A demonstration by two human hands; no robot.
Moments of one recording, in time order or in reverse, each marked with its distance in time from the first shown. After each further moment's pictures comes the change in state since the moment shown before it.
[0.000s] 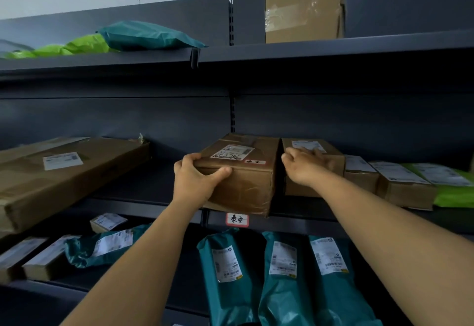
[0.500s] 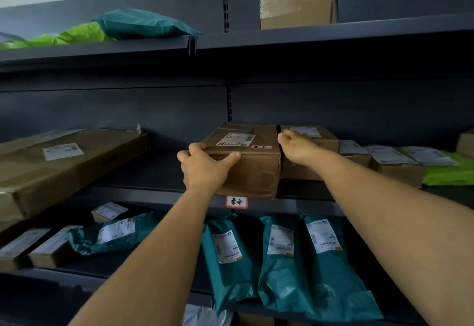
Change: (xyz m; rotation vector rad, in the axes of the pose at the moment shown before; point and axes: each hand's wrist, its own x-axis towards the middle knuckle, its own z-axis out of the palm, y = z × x) left_hand -0.019 0.016 0.015 0.122 0.064 -0.051; right_hand -0.007 -0.003 -0.005 0.264 -0.033 -0.032
